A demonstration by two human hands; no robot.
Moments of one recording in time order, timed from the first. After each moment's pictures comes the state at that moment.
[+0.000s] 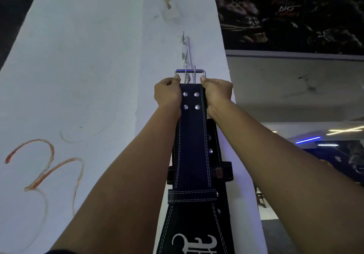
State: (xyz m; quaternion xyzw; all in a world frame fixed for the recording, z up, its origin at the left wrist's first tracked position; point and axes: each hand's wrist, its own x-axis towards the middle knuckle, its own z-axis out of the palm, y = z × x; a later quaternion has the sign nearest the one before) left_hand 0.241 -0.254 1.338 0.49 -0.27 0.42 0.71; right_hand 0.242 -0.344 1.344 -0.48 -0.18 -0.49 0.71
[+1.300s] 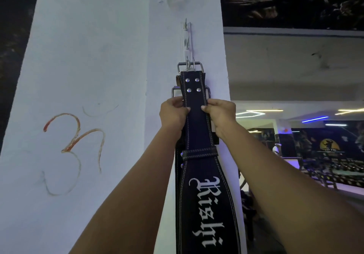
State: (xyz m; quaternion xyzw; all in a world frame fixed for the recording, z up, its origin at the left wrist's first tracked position) left_hand 0.180 -0.247 1.226 0.59 -0.23 0.32 0.70; right_hand 0.183 -0.354 1.230 -0.56 -0.13 -0.40 0.72
